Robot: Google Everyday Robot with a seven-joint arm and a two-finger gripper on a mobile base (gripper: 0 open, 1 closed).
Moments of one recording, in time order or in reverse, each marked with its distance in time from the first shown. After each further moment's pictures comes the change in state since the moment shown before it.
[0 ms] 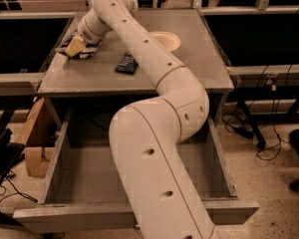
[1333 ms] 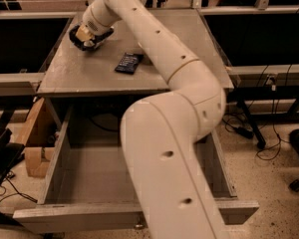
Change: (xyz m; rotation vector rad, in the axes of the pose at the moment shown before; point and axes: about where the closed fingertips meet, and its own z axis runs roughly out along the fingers) arm -0.009 -0.005 -0.049 0.007 -0.009 0.001
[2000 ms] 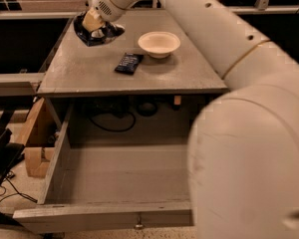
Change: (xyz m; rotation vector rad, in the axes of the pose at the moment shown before) arm -0.012 0.051 -0.137 -0.023 0.006 0.039
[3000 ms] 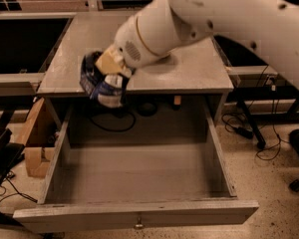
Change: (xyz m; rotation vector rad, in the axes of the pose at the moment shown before) arm 0.067 0.162 -0.125 -0.062 -0.036 0.153
